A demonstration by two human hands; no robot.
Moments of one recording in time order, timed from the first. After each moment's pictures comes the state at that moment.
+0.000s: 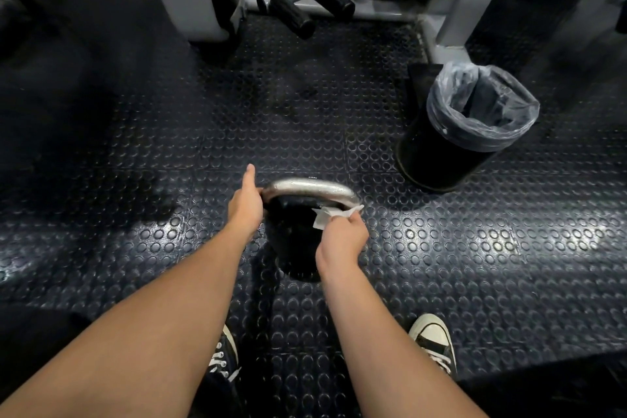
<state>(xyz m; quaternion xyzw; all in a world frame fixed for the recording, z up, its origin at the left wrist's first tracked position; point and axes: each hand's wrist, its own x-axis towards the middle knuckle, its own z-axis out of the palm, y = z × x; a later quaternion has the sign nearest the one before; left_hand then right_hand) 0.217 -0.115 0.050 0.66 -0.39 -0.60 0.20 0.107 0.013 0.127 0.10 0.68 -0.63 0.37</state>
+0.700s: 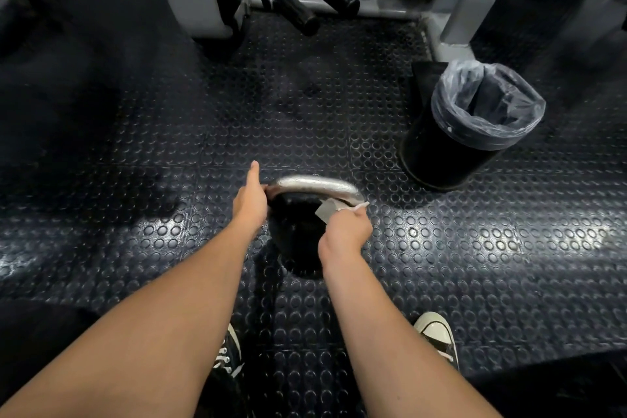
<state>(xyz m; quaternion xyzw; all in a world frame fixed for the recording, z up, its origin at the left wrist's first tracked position) 0.223 -0.133 0.007 0.68 -0.36 -0.61 0.20 0.106 0.002 0.141 0.16 0.69 -0.62 0.35</state>
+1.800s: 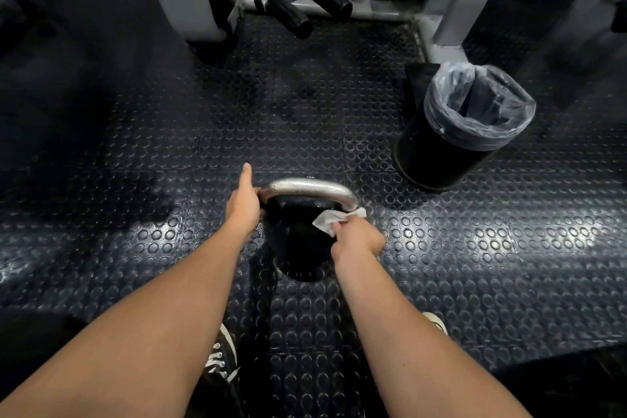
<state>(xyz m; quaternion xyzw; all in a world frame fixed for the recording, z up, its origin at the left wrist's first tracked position) 0.224 -0.124 0.030 0.66 -0.38 -0.62 0.20 0.062 0.020 0.129 0.29 0.63 -0.62 0.38</state>
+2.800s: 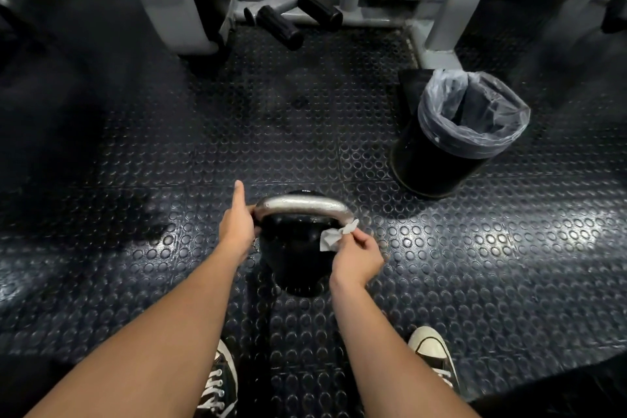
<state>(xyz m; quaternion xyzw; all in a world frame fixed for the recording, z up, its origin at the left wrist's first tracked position) 0.216 -0.107 0.065 0.67 -0.37 -0.61 0.21 0.078 0.022 0.079 0.15 0.74 -0.61 0.23</state>
